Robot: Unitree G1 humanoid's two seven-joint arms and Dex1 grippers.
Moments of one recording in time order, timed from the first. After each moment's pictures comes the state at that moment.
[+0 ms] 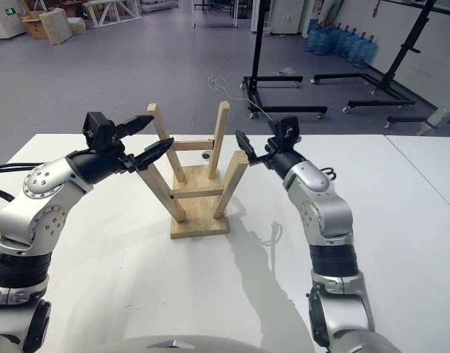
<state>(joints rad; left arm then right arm) -0.42 0.54 0.01 -0.30 -0.49 0.41 -0.61 -0.43 -0.34 -0.02 -0.15 0.41 0.51 0.30</state>
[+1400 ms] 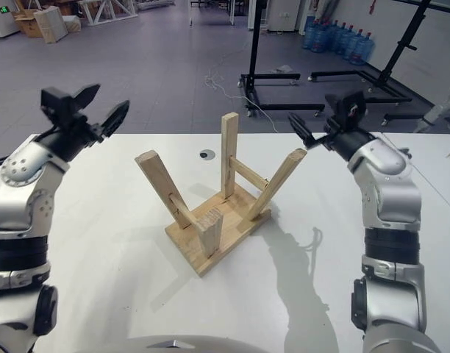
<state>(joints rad) -0.41 0.54 0.23 -0.13 -0.34 0.29 -0.52 -0.49 -0.63 -0.21 0.13 0.28 0.33 0.52</state>
